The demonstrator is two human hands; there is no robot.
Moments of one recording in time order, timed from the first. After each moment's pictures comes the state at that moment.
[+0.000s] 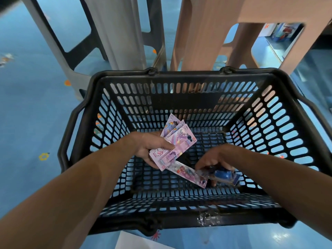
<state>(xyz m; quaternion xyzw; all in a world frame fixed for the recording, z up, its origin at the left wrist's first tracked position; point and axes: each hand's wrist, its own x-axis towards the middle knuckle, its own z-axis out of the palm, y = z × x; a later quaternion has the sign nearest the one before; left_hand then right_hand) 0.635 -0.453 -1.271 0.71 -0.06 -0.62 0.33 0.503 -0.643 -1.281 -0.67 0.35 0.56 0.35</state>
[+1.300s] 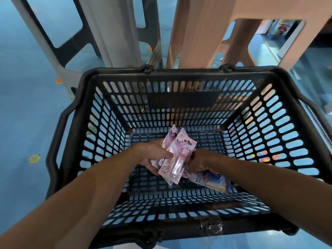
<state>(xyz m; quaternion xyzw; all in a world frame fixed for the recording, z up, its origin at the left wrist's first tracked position) 0.616 -0.459 -1.299 0.75 -0.11 -0.58 0.29 0.502 -0.610 -1.290 -0.80 0.33 0.38 0.33</state>
